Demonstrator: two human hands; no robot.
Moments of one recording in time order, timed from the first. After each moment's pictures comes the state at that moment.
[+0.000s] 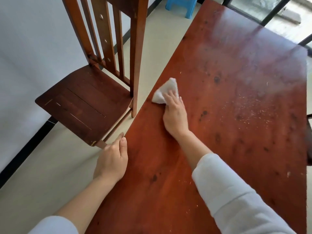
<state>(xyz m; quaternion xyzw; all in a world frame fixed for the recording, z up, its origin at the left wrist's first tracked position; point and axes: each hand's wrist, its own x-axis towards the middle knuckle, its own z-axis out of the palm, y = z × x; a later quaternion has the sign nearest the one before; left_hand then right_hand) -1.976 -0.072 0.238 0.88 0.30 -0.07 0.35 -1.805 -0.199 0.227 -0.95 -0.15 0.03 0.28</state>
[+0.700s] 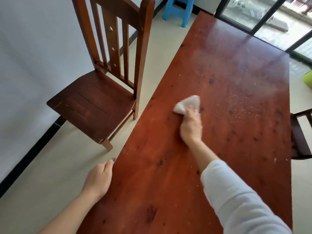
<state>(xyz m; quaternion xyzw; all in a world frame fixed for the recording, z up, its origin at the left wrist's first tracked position) -2.068 -0.042 0.241 0.81 0.37 -0.16 0.42 -1.849 -0.248 0.233 -0.97 -0.01 0.05 0.25</state>
